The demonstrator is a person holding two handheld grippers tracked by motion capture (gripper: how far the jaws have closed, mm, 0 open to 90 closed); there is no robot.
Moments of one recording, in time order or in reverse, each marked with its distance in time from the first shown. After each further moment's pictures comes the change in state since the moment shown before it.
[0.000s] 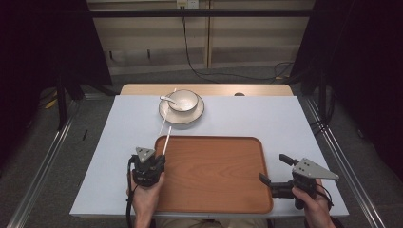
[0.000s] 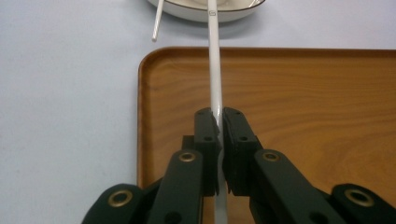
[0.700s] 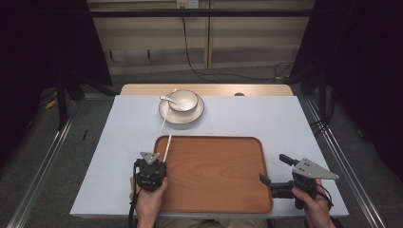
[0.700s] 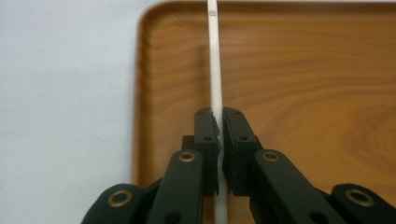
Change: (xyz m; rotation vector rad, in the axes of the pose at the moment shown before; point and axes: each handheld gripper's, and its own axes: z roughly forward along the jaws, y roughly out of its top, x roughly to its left) left arm -0.006 -0.011 0.014 0.122 0.059 0.019; right arm 0.000 0.000 0.000 -0.003 0.002 -0.002
